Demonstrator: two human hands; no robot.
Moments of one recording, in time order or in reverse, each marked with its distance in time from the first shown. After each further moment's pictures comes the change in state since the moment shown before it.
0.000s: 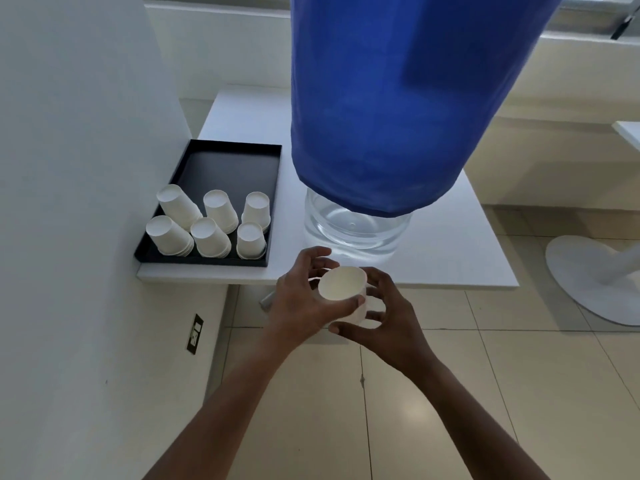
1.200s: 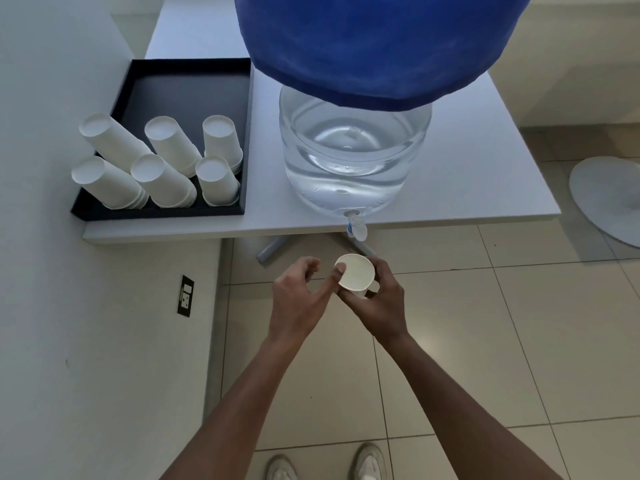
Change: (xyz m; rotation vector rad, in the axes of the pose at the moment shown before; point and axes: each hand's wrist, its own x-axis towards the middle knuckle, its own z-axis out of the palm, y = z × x) left_hand -0.010 -0.138 0.069 0.210 0.123 -0.168; right_hand -0.004 0.173 0.075 0.024 0.313 0.242
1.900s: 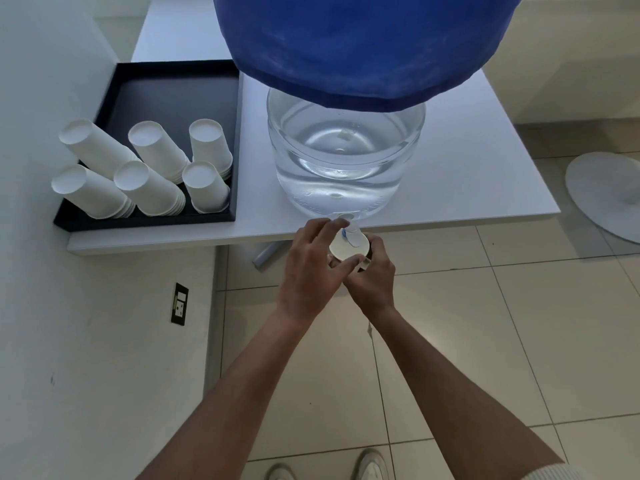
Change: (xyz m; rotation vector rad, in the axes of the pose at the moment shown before) left_hand 0.044 0.038 0.008 0.171 0.031 0.510; right_hand 0.051 -0.013 0.022 0.051 0.073 0.040
